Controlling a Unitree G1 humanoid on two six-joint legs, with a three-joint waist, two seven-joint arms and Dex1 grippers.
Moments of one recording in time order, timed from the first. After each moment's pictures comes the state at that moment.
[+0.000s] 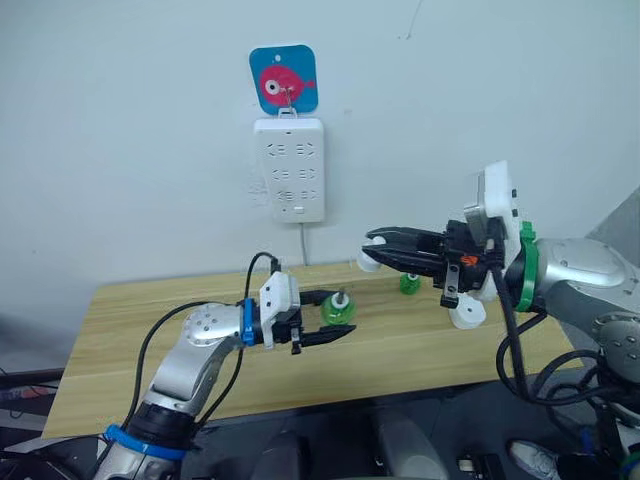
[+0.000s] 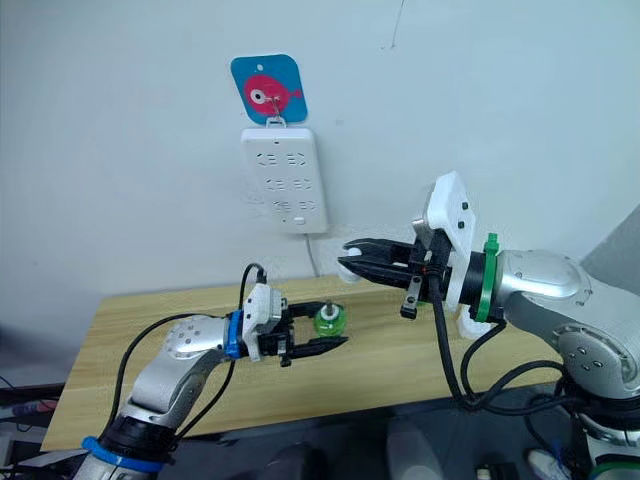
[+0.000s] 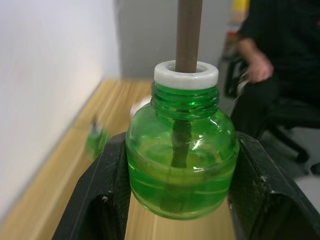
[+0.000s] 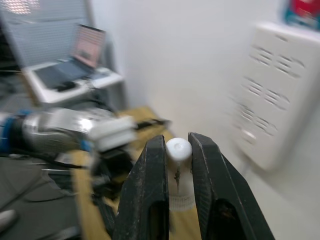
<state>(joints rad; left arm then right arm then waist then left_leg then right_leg) -0.15 0.52 -0.15 -0.07 -0.36 0.10 -1.06 -0.44 -0.70 -0.01 -0.67 0.84 0.84 0.51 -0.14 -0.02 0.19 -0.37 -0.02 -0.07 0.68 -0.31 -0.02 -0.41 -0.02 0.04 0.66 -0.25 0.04</state>
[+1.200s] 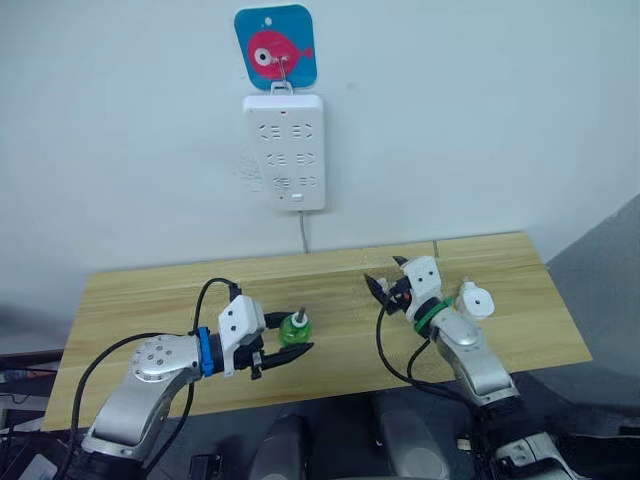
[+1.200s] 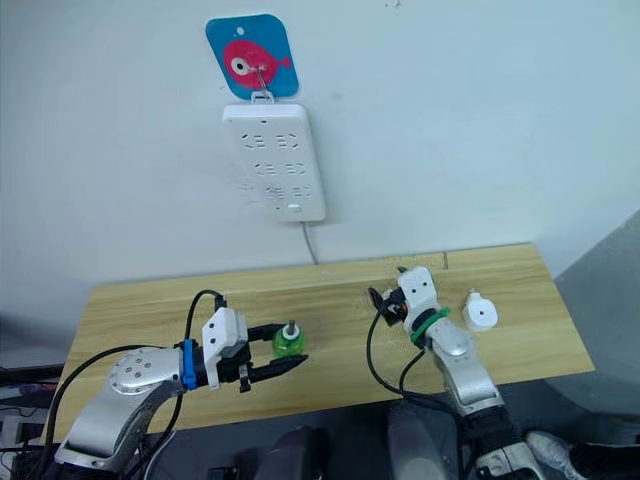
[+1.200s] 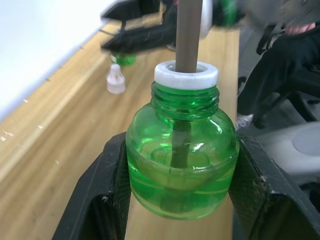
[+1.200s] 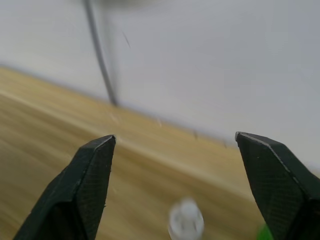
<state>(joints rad) 0.01 0.63 -0.06 -0.24 -0.35 0.18 -1.02 -0.20 -0.26 0.19 -0.10 0.15 0.16 0.43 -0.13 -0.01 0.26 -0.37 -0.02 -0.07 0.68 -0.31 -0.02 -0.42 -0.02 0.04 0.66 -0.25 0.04</state>
